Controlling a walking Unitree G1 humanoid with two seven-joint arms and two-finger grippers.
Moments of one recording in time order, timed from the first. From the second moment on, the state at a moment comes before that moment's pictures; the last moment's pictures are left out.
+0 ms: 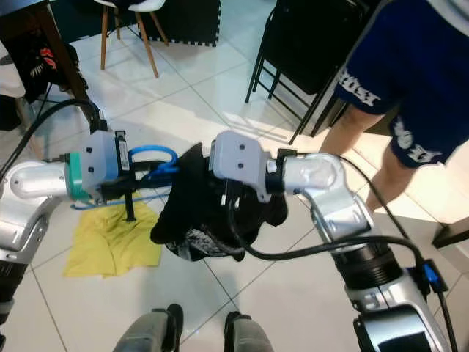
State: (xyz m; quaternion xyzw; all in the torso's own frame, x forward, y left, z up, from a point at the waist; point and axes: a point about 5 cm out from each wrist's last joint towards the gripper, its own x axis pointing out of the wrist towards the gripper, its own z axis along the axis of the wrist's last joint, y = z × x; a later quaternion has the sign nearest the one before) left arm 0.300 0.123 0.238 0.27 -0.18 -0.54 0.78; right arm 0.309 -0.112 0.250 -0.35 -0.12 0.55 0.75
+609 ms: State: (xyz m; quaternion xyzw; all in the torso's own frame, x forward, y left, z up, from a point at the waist) left arm 0.304 0.105 0.242 0.26 -0.25 -0.48 0.80; right arm 0.317 -0.141 0.275 -0.38 -0.12 0.52 0.75
